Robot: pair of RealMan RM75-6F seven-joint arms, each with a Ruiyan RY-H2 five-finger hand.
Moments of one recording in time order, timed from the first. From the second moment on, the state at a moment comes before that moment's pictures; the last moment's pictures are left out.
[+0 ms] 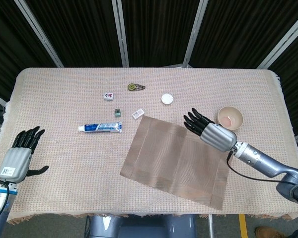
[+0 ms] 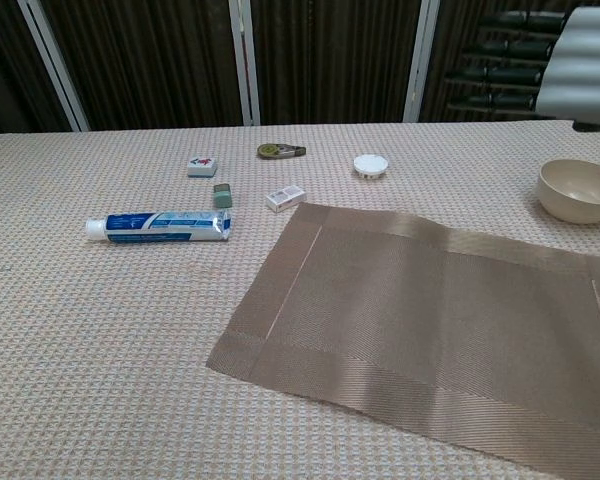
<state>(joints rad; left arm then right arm) -0.23 -1.11 -0.05 -1.81 1.39 1.34 0.20 0.74 -1.30 0.00 -0.96 -1.98 1.35 -0.58</state>
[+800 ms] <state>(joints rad) -0.33 -1.25 0.02 -1.58 1.68 1.26 0.09 0.31 -1.08 0.10 -1.50 -1.48 1.62 -0.15</state>
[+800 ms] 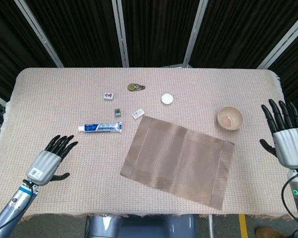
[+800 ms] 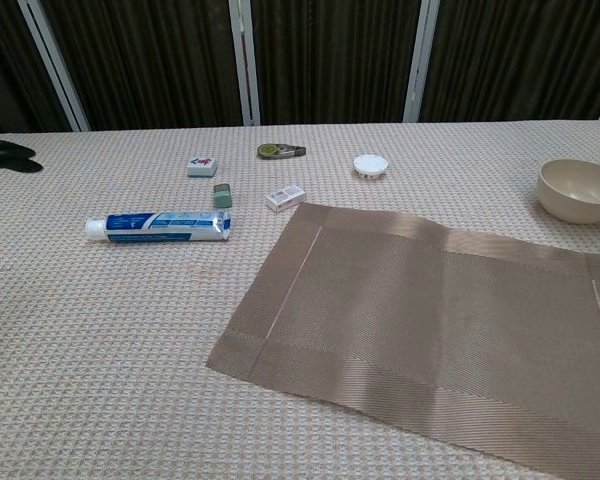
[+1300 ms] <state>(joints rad) -0.54 -1.51 0.03 -1.24 1.86 1.15 -0.04 0.18 -1.21 0.04 -1.59 -1.43 1.64 -0.06</state>
